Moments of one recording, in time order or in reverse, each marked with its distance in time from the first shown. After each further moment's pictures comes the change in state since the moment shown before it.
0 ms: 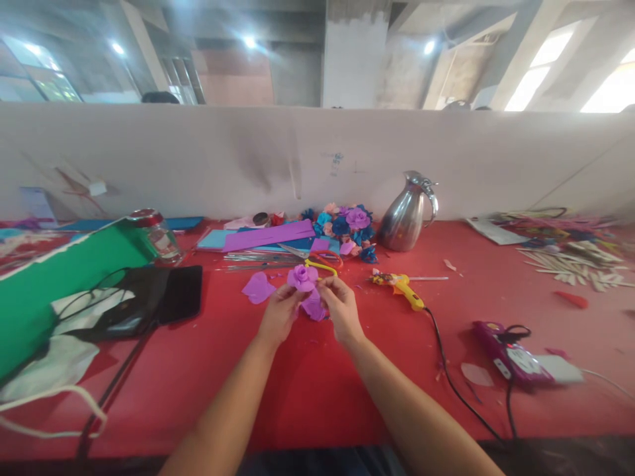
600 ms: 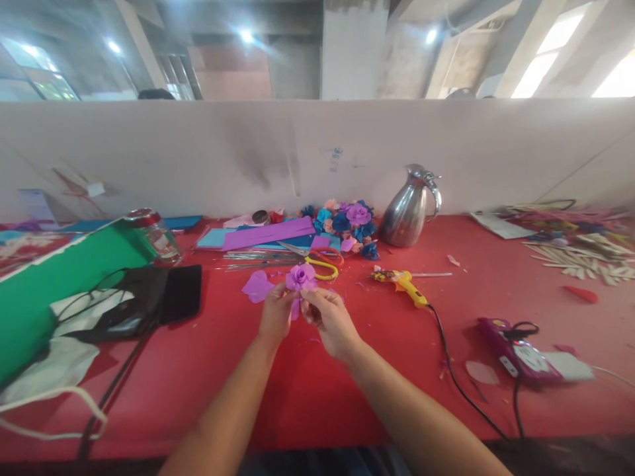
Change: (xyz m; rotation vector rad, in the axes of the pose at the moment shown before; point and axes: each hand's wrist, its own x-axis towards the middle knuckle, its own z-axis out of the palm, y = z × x) left_hand -0.009 0.013 0.012 0.171 -0.029 0.021; right_hand -0.018 -0.010 0.017 0.178 -0.190 0.258
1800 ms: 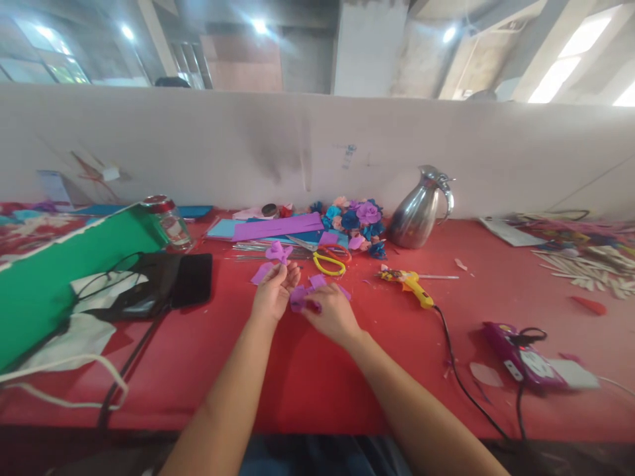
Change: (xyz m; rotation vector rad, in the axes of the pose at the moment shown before) left_hand 0.024 0.000 -0.039 -0.483 0.350 -0.114; right_hand 0.018 0.027 -0.030 -1.367 -0.113 -0.435
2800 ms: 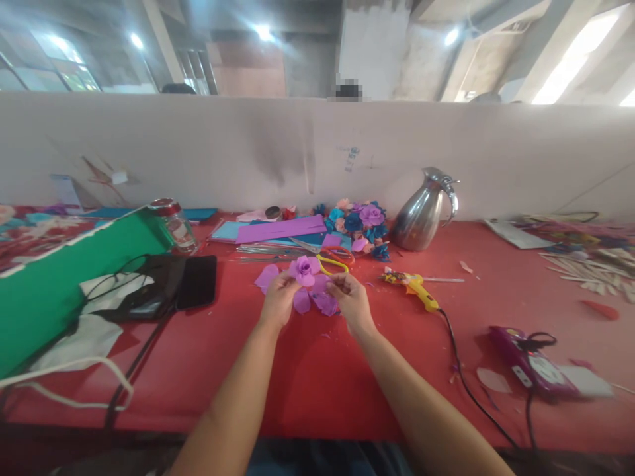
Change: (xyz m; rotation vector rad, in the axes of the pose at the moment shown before) left_hand 0.000 -0.014 -0.008 0.417 -0.248 0.248; right_hand 0.012 0.013 -0.004 1.004 0.355 0.394
